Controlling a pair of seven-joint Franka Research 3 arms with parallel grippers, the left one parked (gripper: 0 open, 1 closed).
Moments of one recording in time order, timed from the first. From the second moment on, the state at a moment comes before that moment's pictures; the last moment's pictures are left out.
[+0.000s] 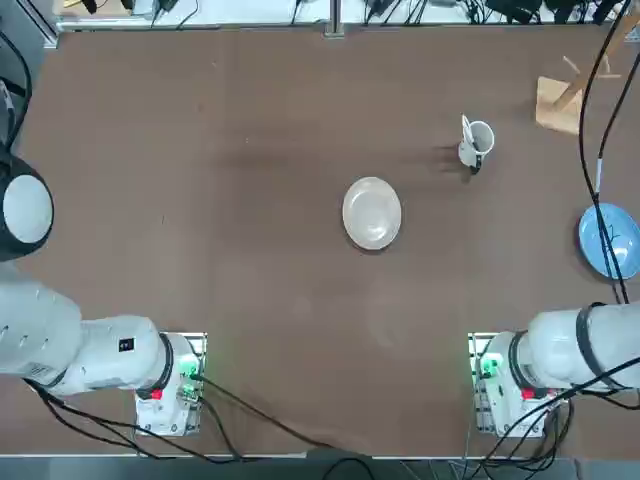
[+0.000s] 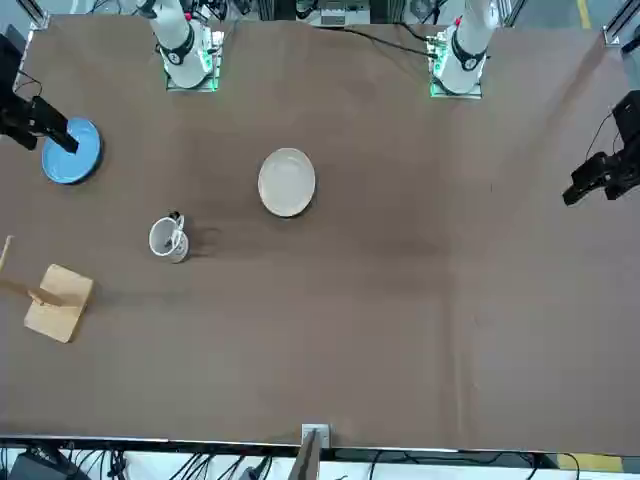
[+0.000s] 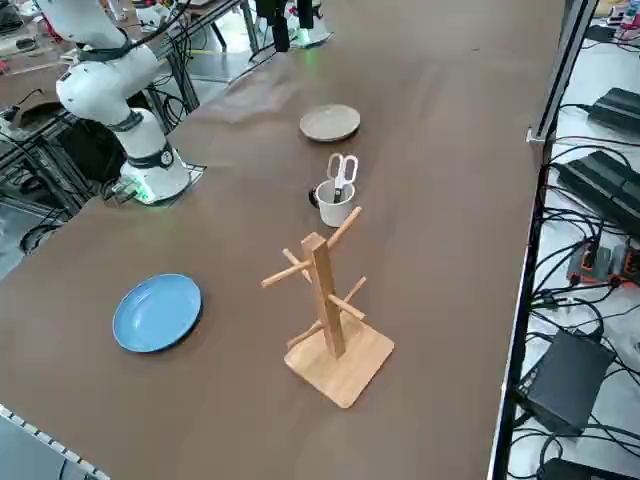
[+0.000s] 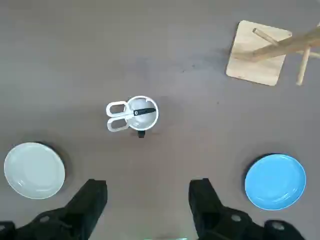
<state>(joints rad) -0.13 -0.02 0.10 -1.53 0.00 1.48 0.04</state>
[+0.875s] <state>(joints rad) -0.05 0.04 0.13 -1.55 -0.03 1.53 0.14</state>
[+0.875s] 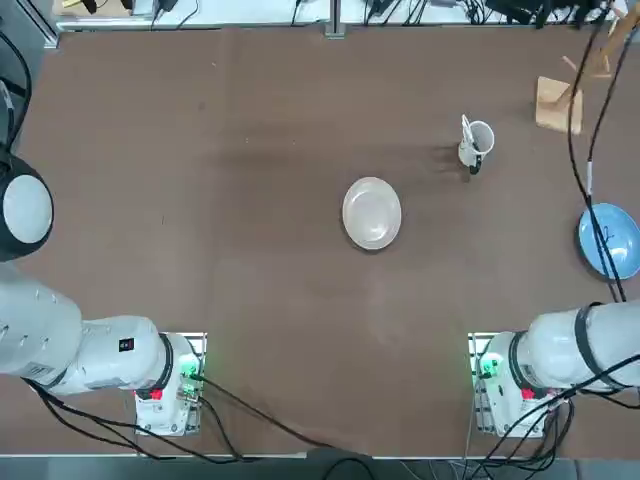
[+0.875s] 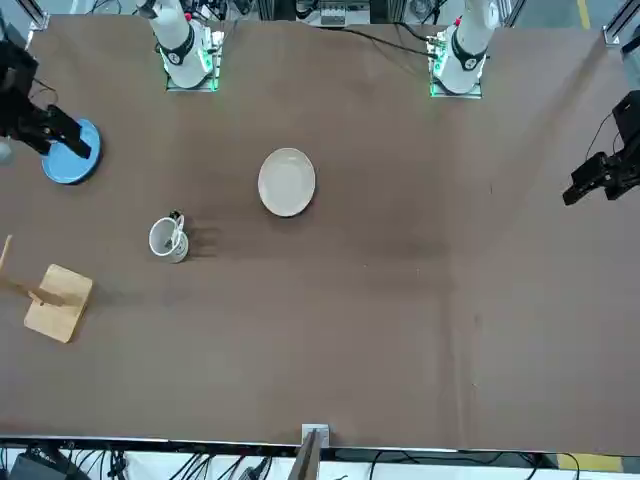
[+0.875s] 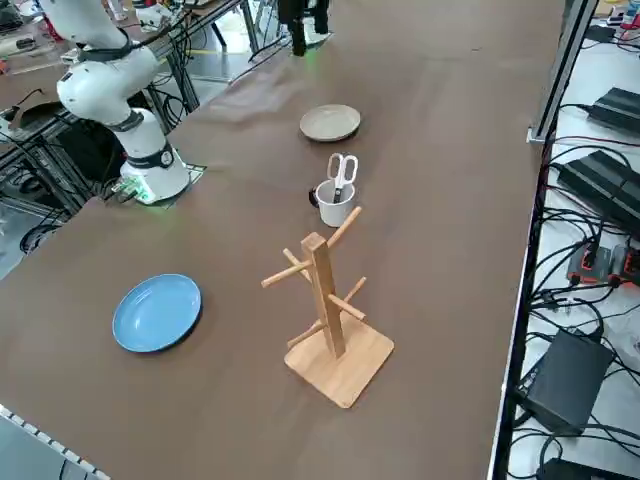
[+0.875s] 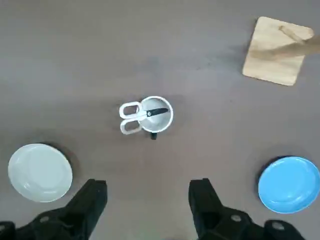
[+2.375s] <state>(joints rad) 0.21 0.22 0.15 -2.02 -0.39 2.06 0.77</state>
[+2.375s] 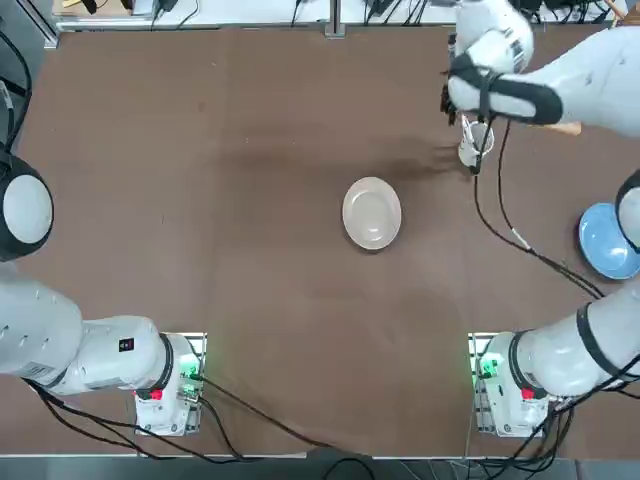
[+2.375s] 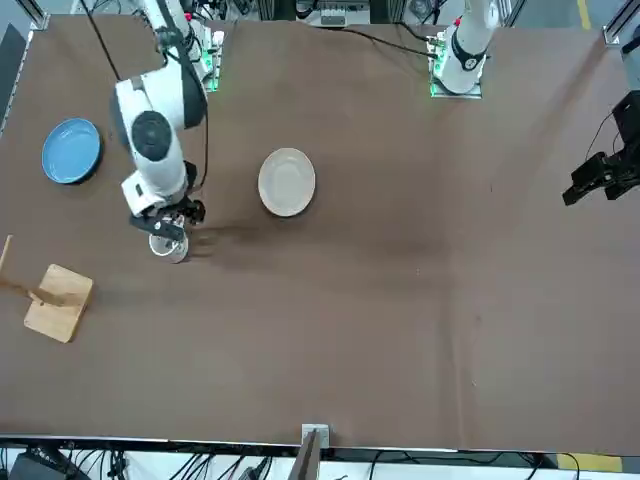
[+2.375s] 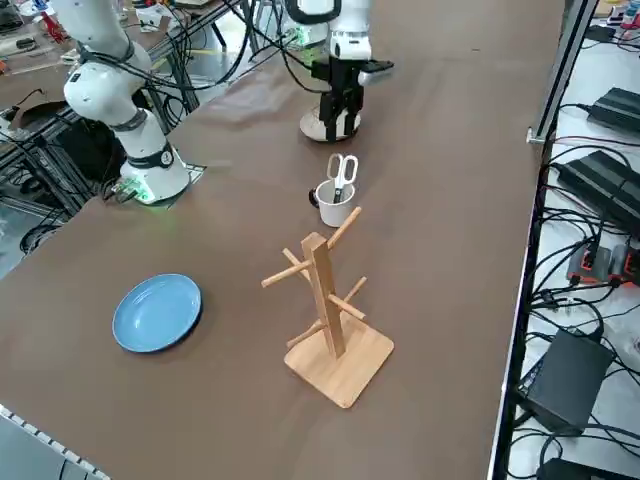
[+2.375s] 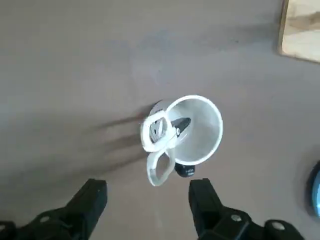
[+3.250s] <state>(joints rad) 0.23 0.30 0.14 -2.00 -0.54 2.07 0.83</state>
